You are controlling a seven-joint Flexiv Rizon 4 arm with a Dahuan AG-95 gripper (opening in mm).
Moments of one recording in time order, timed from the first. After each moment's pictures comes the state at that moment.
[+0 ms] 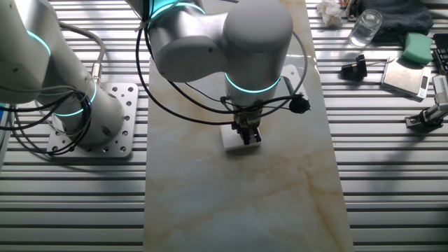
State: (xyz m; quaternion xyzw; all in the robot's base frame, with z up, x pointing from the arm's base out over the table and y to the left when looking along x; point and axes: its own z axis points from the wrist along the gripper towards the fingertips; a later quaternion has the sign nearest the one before) arm 0.413 -0.055 0.027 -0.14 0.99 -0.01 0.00
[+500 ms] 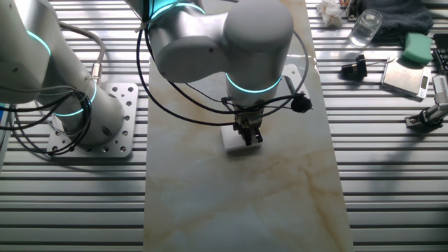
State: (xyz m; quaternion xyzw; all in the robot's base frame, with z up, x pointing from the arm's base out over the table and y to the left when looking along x) arm 0.420 -0.062 0.028 -0.14 0.99 -0.01 0.01
